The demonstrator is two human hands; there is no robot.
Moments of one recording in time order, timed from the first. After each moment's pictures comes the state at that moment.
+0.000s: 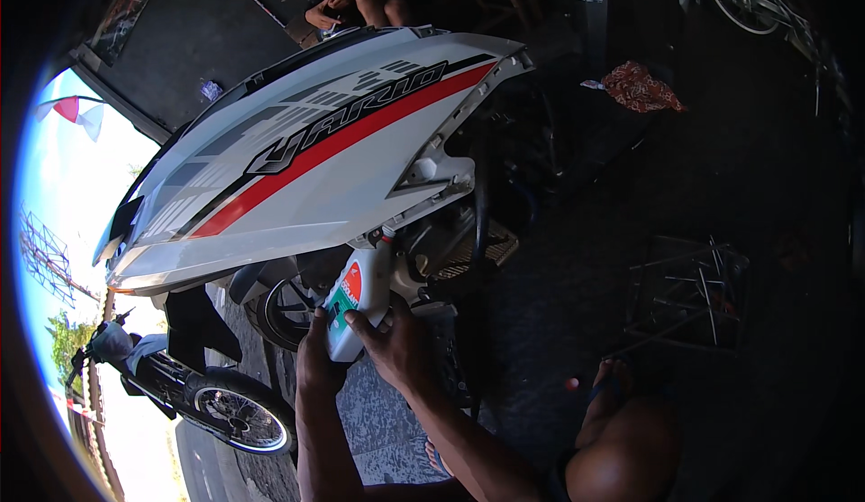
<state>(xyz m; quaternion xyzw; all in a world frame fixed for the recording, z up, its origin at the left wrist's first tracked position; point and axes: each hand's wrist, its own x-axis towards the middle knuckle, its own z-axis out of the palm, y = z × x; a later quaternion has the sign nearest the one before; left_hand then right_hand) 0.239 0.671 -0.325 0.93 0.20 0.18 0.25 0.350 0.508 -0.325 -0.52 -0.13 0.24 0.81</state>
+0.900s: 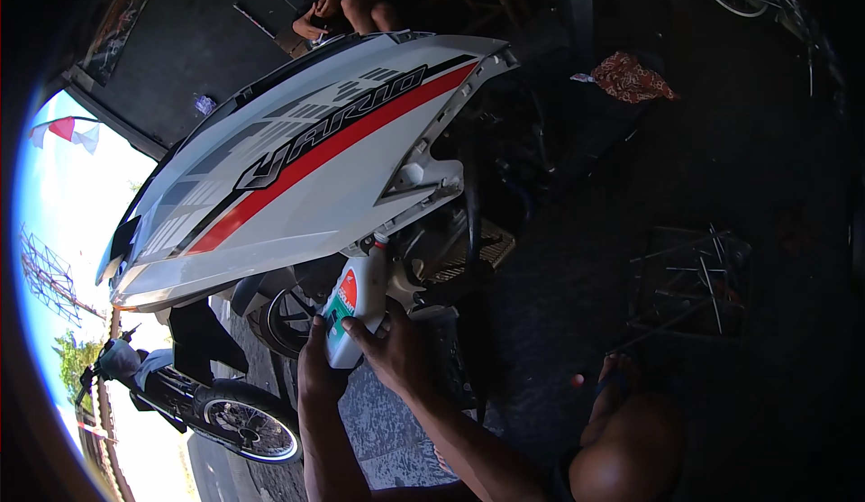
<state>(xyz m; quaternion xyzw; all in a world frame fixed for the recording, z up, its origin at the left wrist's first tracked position) 0.242 0.674 -0.318 0.59 0.38 0.20 0.68 0.349 0.507 -0.324 -0.51 -0.12 0.23 0.82</state>
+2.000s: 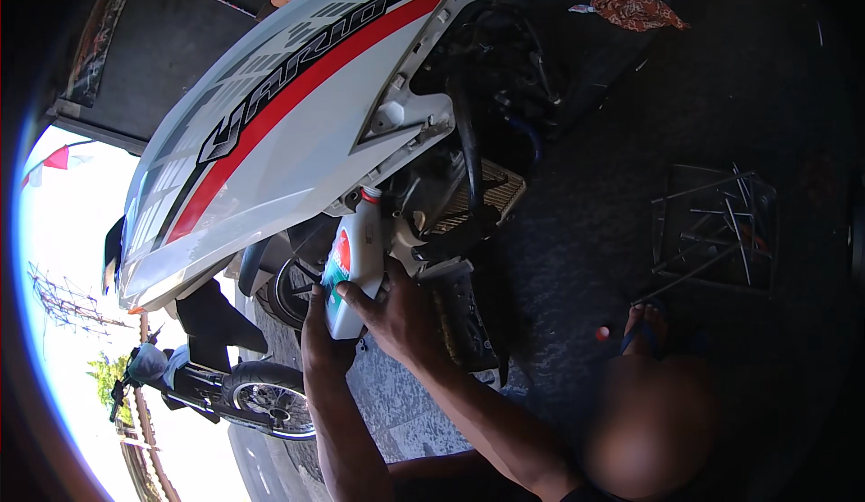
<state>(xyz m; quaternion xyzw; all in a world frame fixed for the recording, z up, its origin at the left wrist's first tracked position) 0.273 0.615 -0.281 0.59 0.44 0.17 0.66 0.348 0.510 -0.329 -0.51 -0.10 0.23 0.82</state>
